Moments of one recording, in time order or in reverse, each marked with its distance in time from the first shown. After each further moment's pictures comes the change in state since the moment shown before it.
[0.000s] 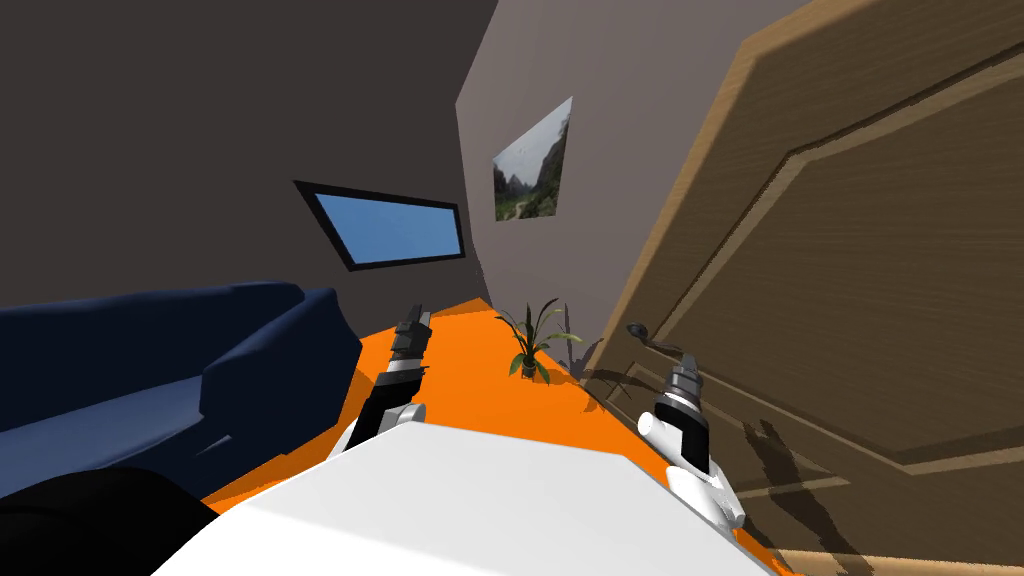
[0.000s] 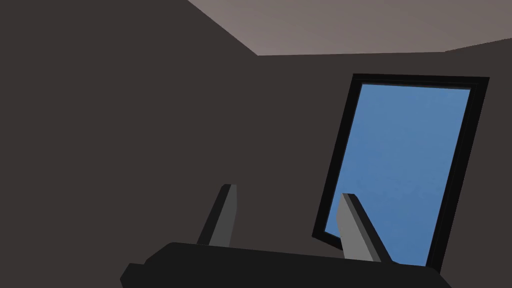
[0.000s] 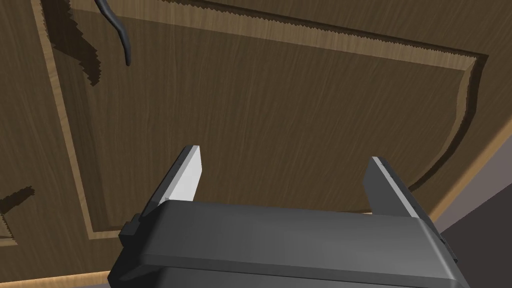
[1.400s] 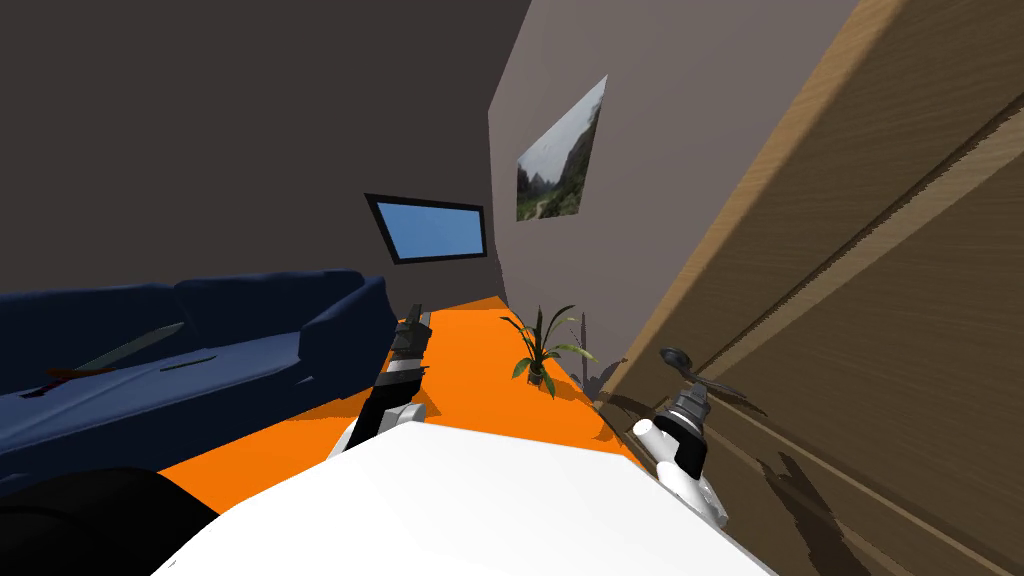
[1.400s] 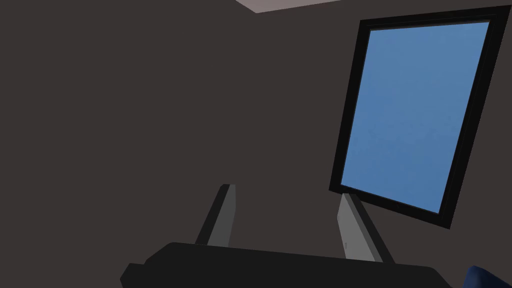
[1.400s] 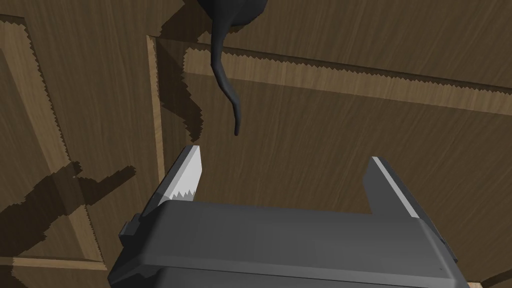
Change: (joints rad) arm -0.137 -0.024 -0.175 0.370 -0.091 -0.054 0.094
